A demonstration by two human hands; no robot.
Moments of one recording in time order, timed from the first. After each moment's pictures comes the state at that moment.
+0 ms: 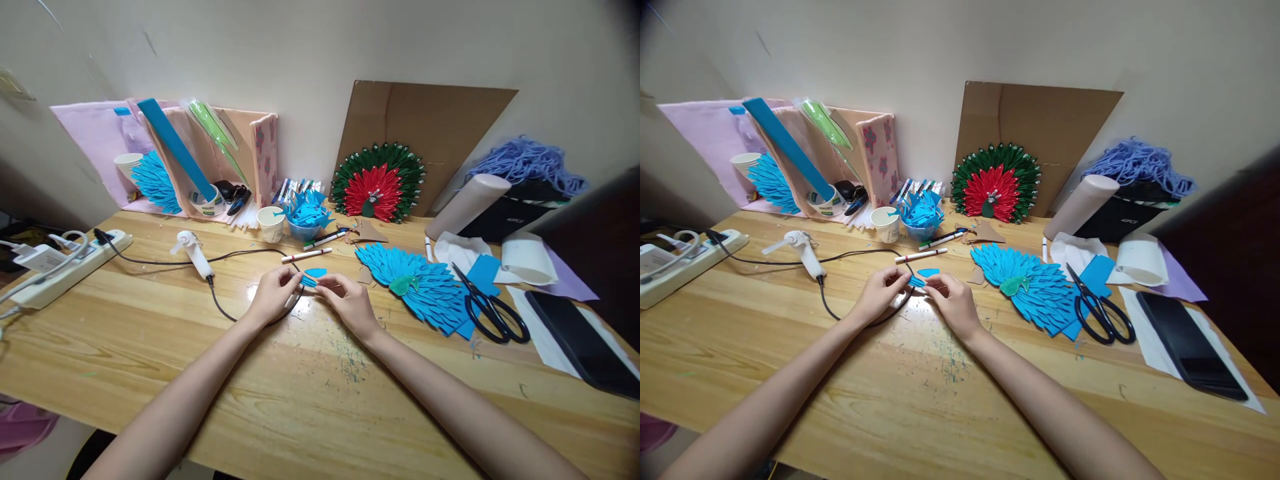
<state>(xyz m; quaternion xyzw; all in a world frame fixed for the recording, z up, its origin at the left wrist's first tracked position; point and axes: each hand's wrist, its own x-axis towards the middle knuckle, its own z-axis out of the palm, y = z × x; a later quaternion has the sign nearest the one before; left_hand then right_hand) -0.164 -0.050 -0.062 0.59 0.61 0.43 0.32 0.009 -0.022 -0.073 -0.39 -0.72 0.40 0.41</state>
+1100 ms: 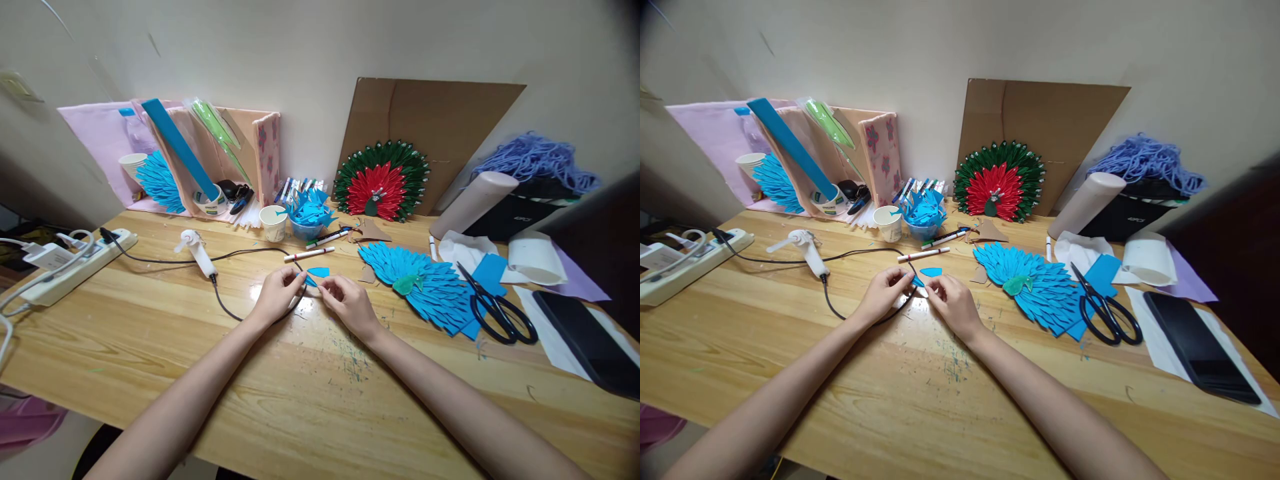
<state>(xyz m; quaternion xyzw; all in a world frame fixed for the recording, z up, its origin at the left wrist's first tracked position) -0.160 -0.051 -0.063 0.56 0.60 0.45 0.35 0.010 -0.024 -0.071 -0.37 -0.82 0.26 0.36</state>
